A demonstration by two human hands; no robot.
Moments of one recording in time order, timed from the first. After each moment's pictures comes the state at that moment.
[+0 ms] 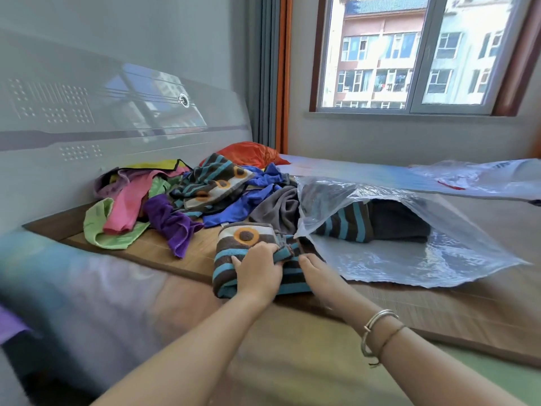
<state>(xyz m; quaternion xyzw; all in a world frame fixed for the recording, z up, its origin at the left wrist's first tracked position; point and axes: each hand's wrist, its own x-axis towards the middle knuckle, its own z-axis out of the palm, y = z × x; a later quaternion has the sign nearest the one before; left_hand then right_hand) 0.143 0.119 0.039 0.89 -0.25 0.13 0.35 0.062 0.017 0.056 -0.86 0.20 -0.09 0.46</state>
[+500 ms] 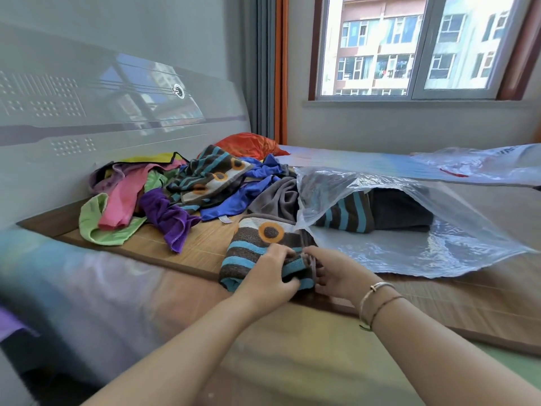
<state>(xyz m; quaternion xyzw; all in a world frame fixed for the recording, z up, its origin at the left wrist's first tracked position) 0.130 0.129 0.027 0.82 -0.41 -0.01 0.40 0.079 -0.013 0.052 -0.64 0.32 0.00 0.70</state>
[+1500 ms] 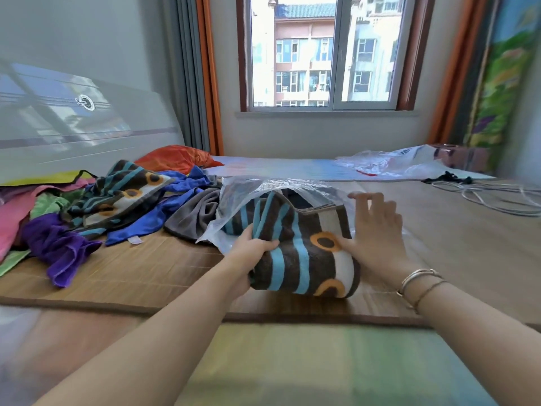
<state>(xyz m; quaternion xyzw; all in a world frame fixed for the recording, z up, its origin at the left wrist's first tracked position) 0.079 -0.008 0.082 0.66 -0.21 -0.29 0.66 -0.064 -0.185 0.091 -0.88 0.29 -0.38 -0.07</state>
